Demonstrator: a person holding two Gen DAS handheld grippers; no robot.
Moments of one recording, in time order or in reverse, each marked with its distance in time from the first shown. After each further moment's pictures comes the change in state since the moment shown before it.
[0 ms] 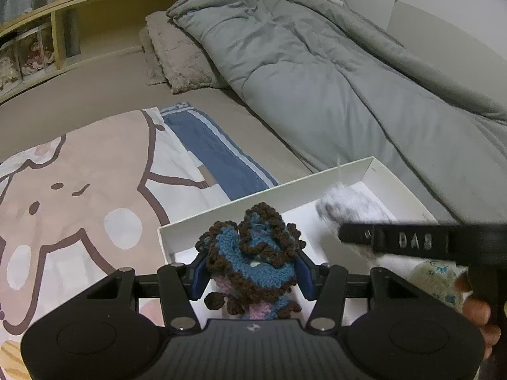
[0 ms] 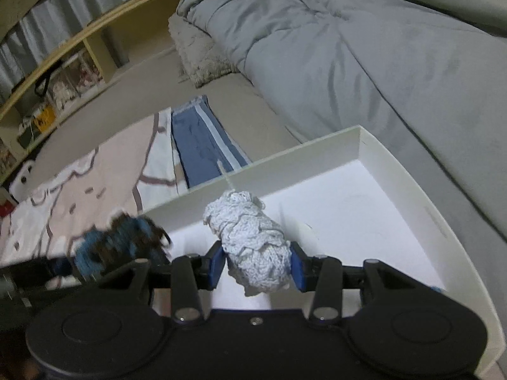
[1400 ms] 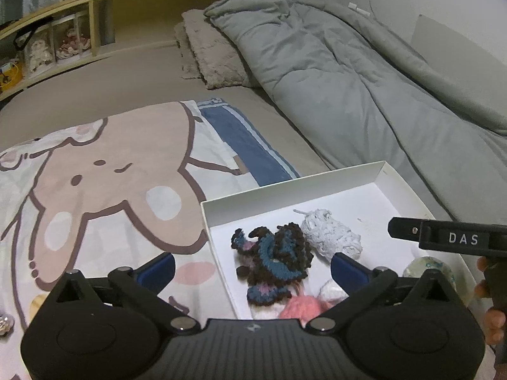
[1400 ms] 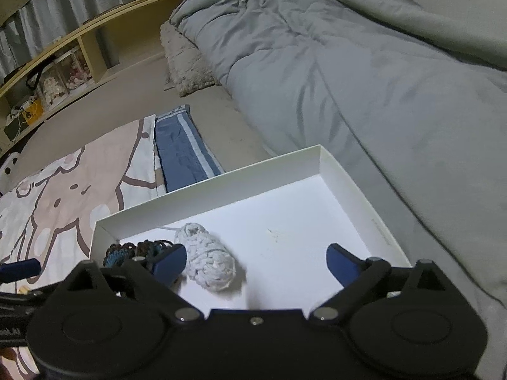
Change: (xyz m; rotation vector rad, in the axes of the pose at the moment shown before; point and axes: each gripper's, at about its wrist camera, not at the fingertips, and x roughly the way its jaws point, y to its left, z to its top) left arm -0.054 0.011 -0.015 -0.091 0.003 0.080; right arm -0.046 -0.010 -0.008 -0.078 -0.024 -0.112
